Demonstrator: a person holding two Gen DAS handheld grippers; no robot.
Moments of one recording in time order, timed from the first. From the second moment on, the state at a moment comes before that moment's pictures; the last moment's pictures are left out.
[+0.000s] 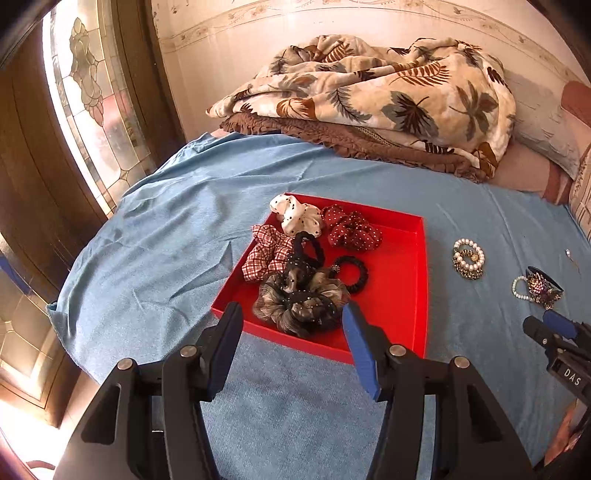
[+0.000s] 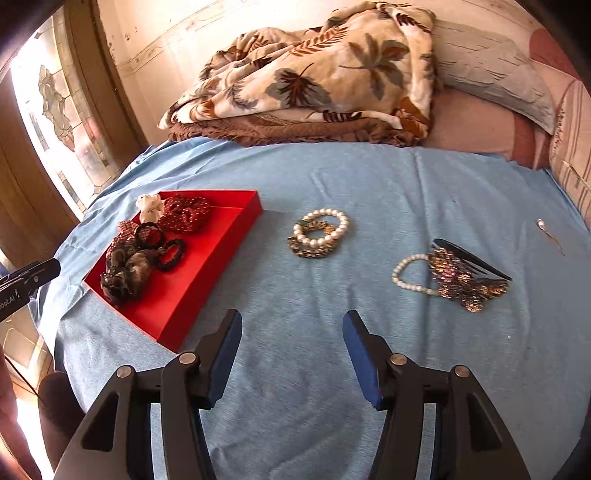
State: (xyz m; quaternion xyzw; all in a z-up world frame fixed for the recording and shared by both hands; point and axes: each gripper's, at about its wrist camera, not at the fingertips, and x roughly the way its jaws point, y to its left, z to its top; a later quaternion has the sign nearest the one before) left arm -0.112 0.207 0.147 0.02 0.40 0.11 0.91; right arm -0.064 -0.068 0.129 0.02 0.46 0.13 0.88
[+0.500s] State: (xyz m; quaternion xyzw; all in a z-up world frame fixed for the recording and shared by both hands) left arm -0.101 0.179 0.144 0.02 0.42 0.06 0.90; right arm -0.074 -0.146 0.133 0.03 0.45 0.06 0.89
